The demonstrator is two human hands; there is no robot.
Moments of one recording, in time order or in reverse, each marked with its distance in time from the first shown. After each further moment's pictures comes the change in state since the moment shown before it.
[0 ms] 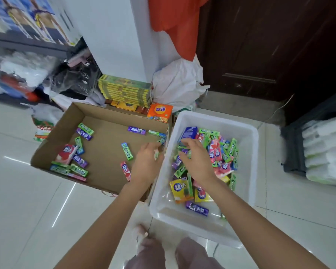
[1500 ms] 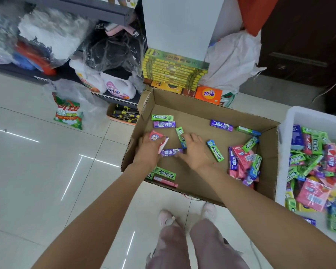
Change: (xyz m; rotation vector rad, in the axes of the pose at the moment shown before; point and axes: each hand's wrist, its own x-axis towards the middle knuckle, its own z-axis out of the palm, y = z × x) left_hand 0.108 -0.284 -0.157 0.384 -0.353 -0.024; right_hand 0.118 -0.140 0.285 -0.394 -0.218 0.033
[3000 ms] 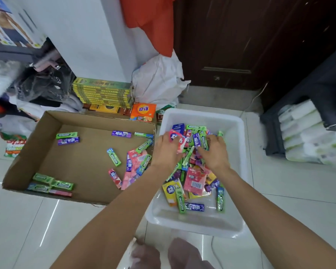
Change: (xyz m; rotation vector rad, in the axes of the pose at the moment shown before) left_hand -0.022 0.383 0.092 0.101 0.175 0.298; right_hand -0.155 0.306 -0.184 0.290 0.346 0.399
